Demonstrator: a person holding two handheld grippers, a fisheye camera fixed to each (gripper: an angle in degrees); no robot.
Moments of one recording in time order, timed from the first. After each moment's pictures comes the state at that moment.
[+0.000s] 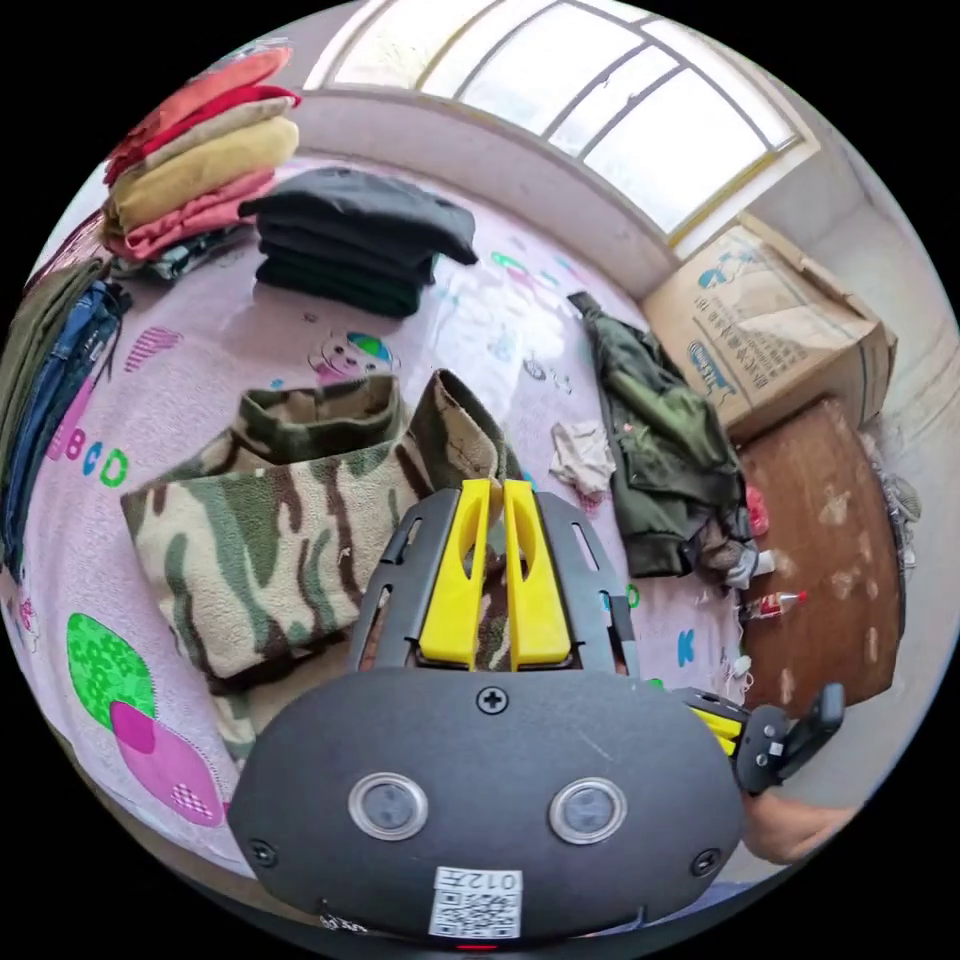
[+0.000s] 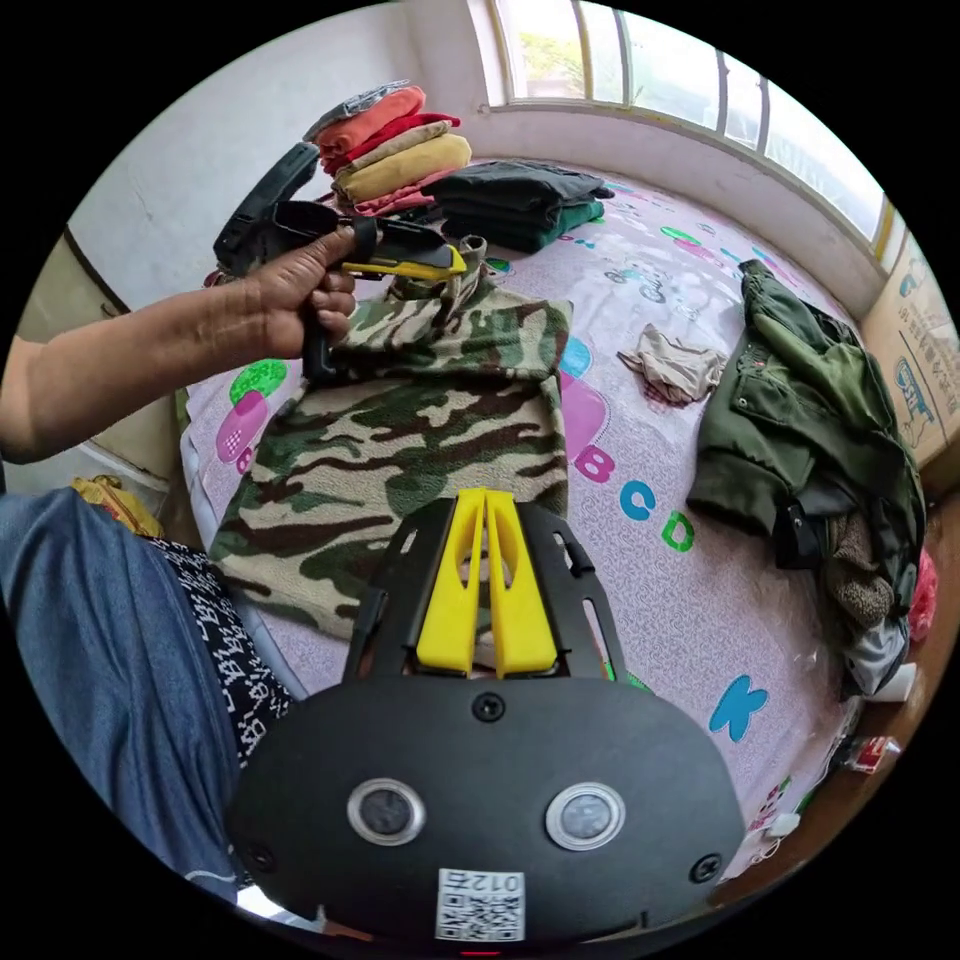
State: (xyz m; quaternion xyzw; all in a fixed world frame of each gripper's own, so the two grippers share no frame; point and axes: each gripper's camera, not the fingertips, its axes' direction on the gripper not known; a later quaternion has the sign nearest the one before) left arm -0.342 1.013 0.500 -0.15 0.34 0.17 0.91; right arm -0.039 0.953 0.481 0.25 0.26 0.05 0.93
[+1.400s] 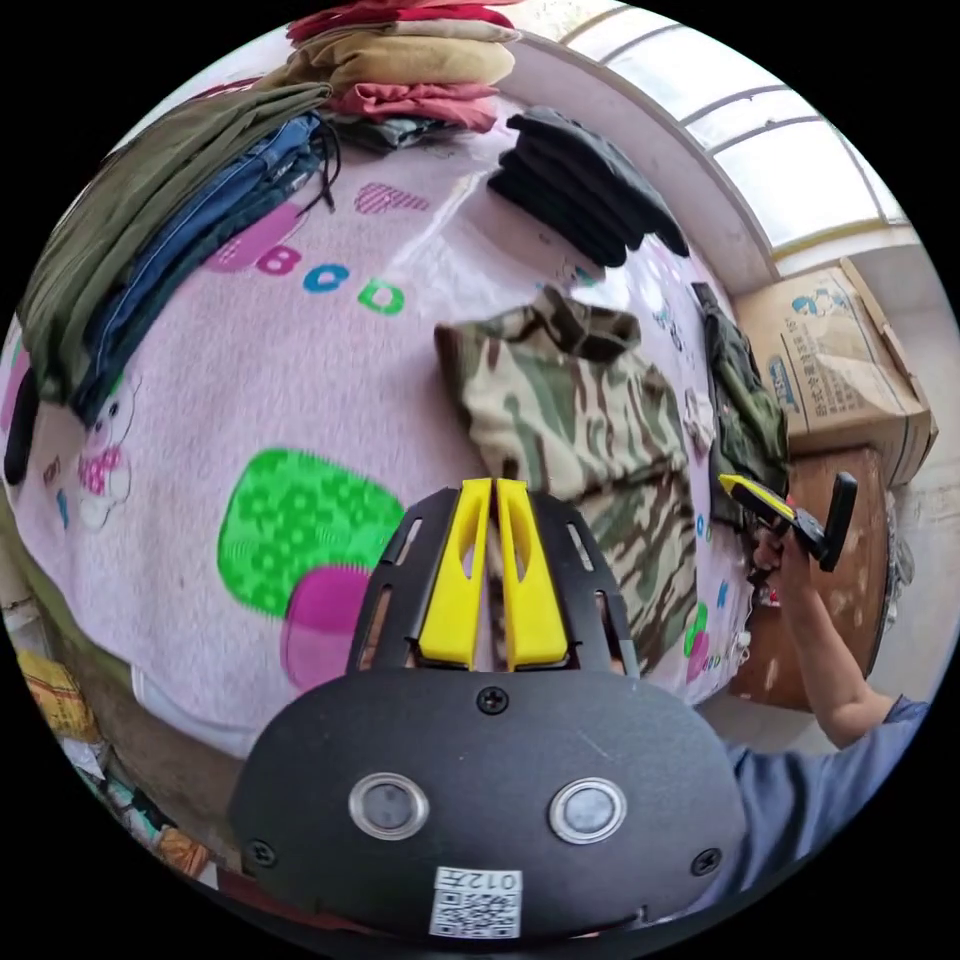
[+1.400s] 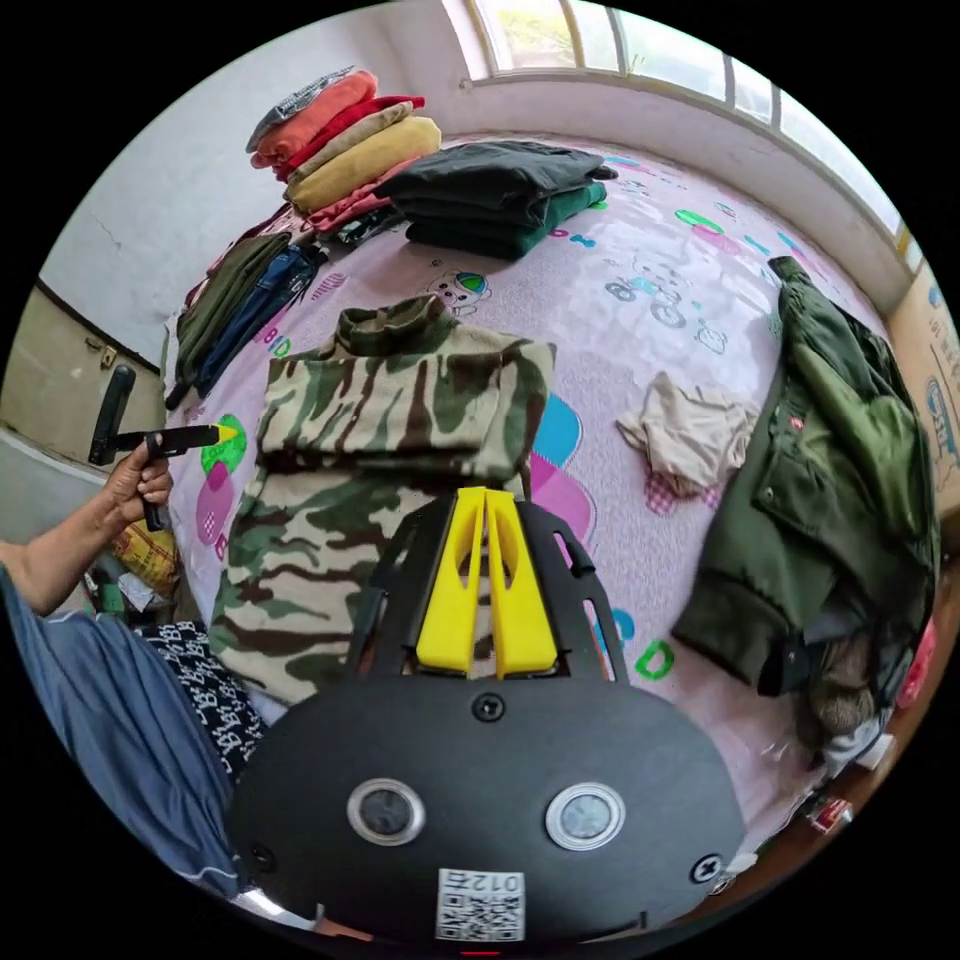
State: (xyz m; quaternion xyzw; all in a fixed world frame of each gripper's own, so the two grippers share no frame) left arm -0.469 0.999 0.524 -0.27 0.27 0.12 0.92; right arm 0.074 0.834 0.460 0.22 0.22 0.07 0.95
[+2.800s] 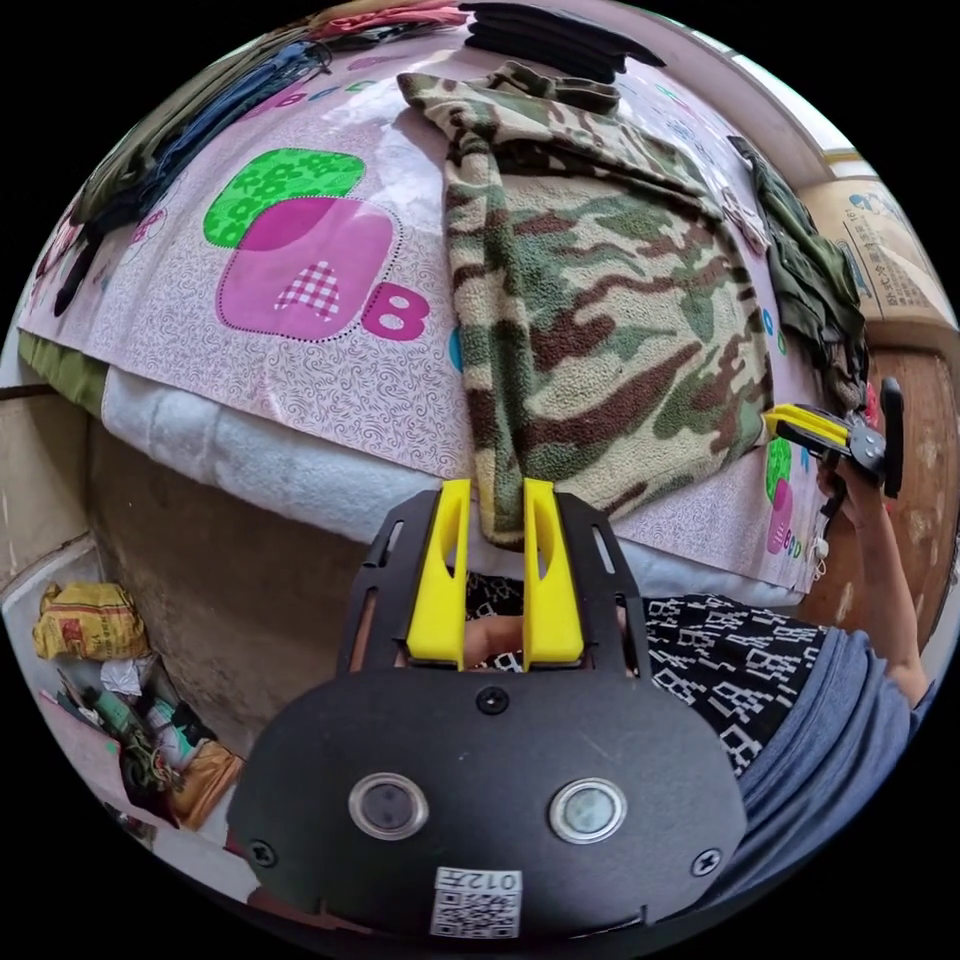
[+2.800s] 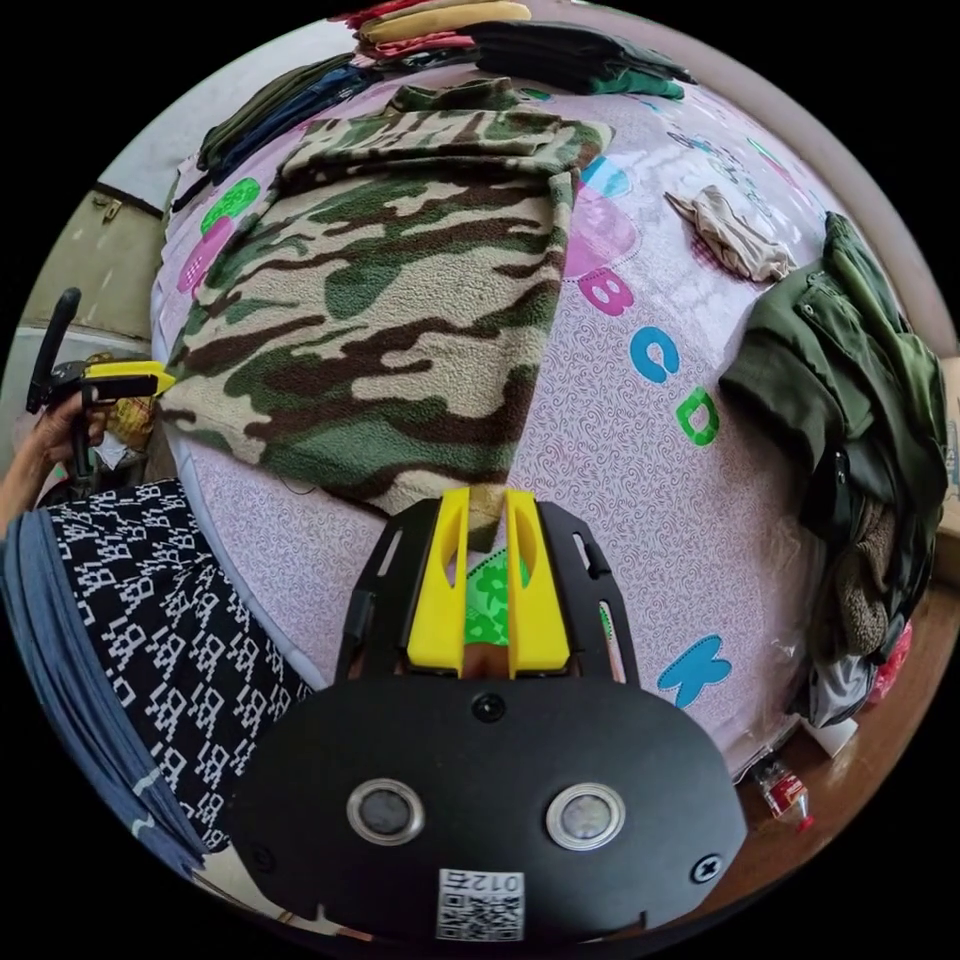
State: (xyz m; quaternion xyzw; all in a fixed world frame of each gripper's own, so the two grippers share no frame) left arm -0.430 1.213 0.390 -0.37 0.15 0.18 0.90; right arm 0.045 0.872 0.599 0.02 0.26 0.01 0.97
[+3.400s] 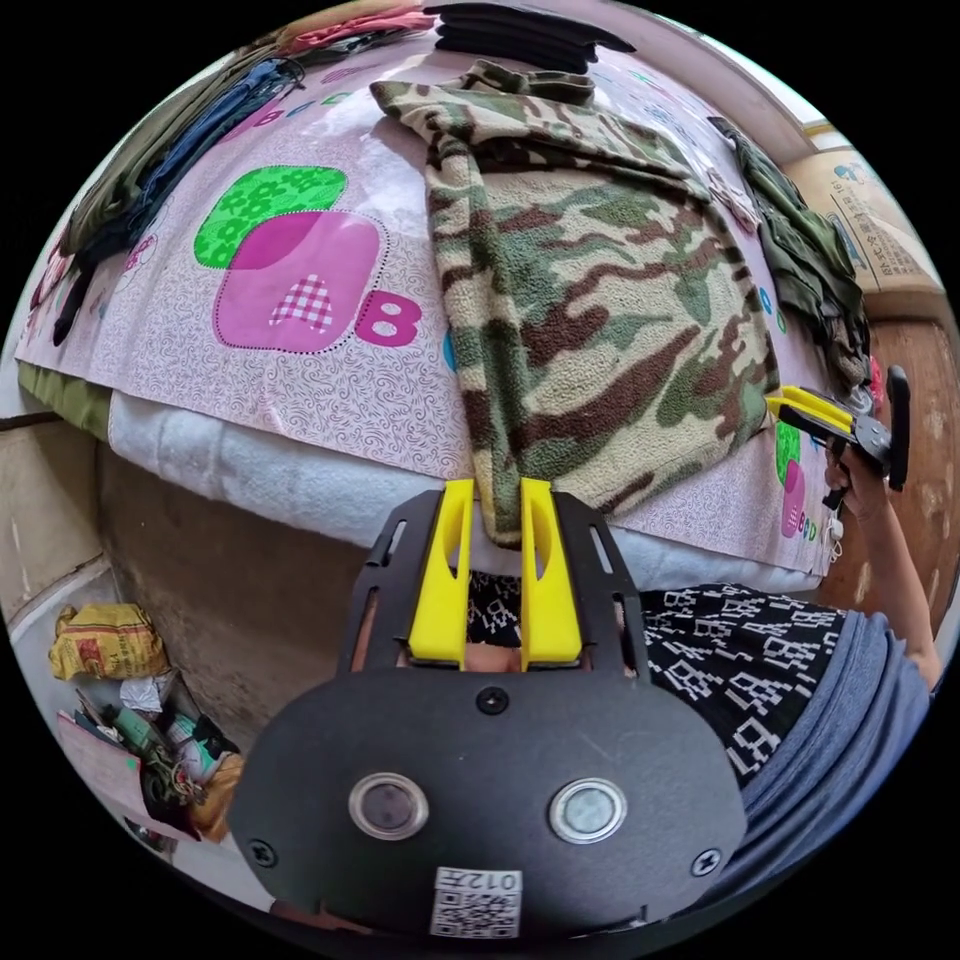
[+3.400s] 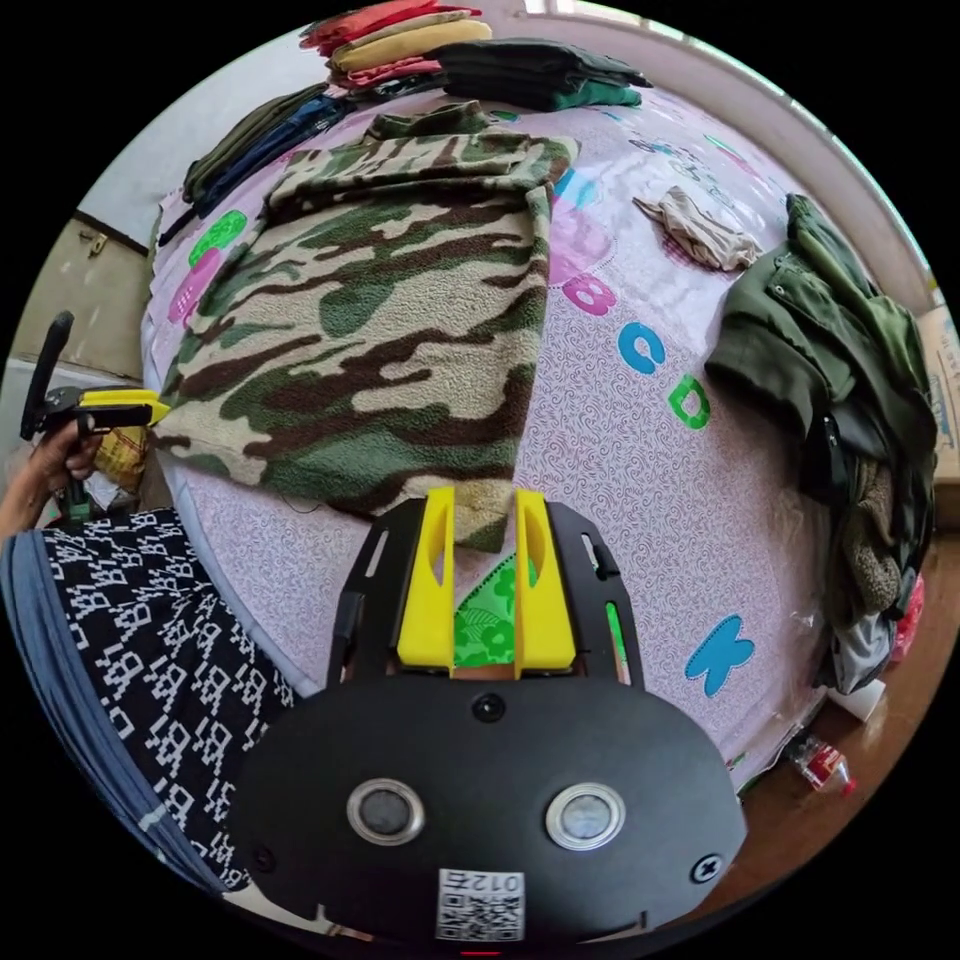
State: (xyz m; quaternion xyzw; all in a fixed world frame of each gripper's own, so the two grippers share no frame) left arm -0.430 1.244 0.367 -0.35 0.14 0.20 0.90; right arm 0.004 0.866 0.633 0.07 0.28 0.04 0.96
